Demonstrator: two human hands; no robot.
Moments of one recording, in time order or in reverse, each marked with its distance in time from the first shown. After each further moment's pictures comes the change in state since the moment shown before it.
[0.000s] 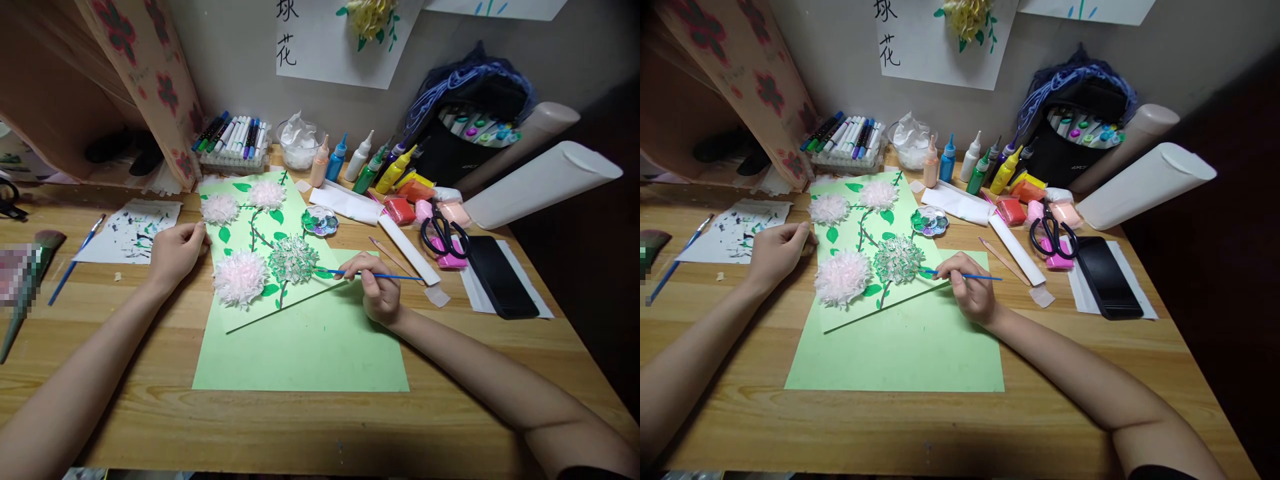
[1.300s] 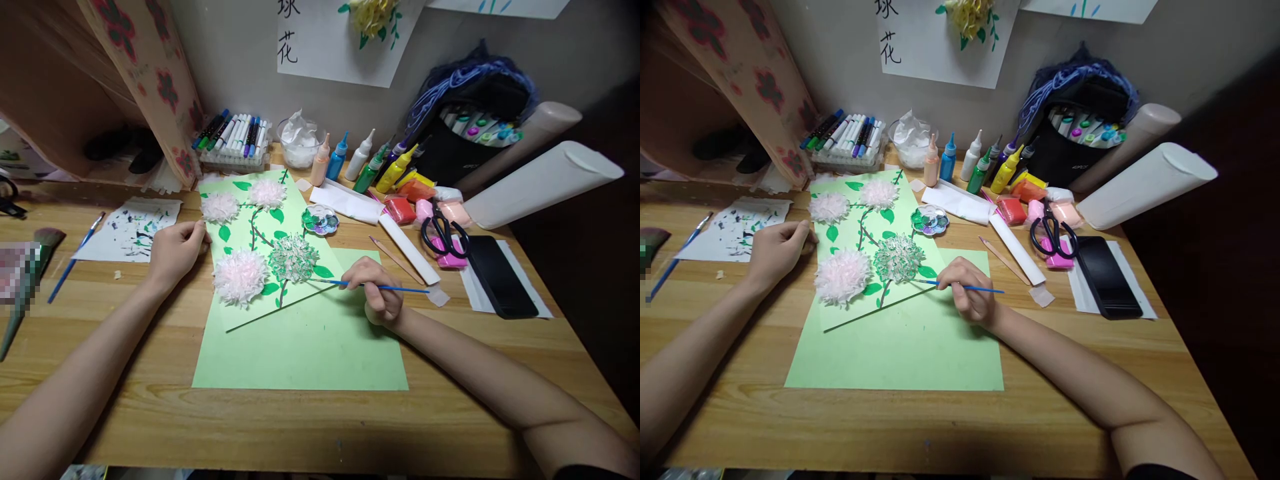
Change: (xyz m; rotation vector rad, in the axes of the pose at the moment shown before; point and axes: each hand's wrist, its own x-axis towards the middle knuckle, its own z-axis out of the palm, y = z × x) left_hand 0.000 0.000 0.002 -0.014 0.003 0.017; right_hand 0.001 -0.002 -0.002 -0.021 -0.019 -0.176
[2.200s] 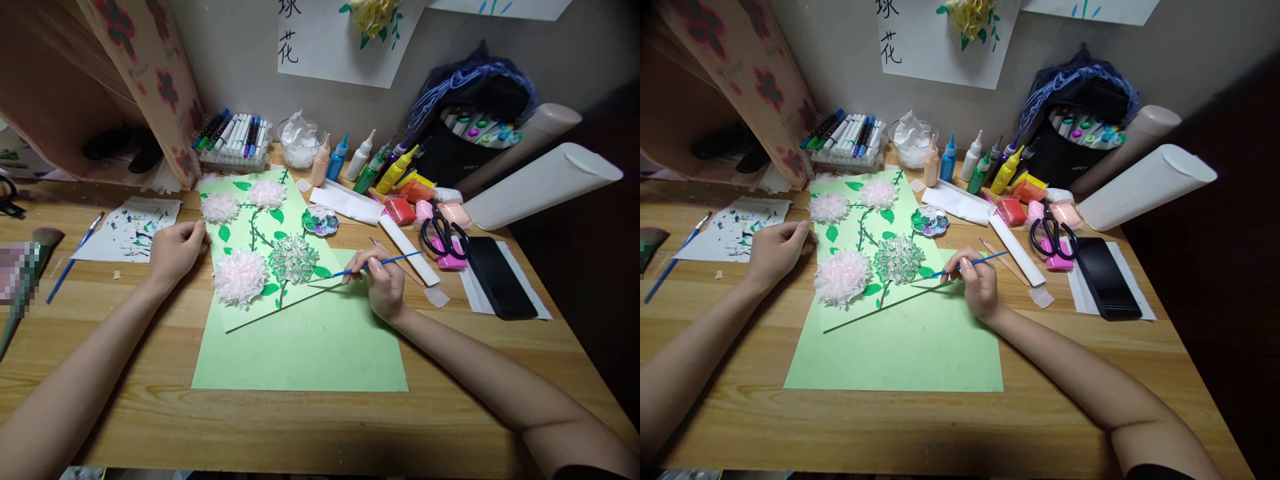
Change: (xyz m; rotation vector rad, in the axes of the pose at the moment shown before) left_hand -0.001 0.003 -0.003 0.025 -0.007 -0.007; right_hand 0.007 -0.002 0.004 0.263 0.184 0.468
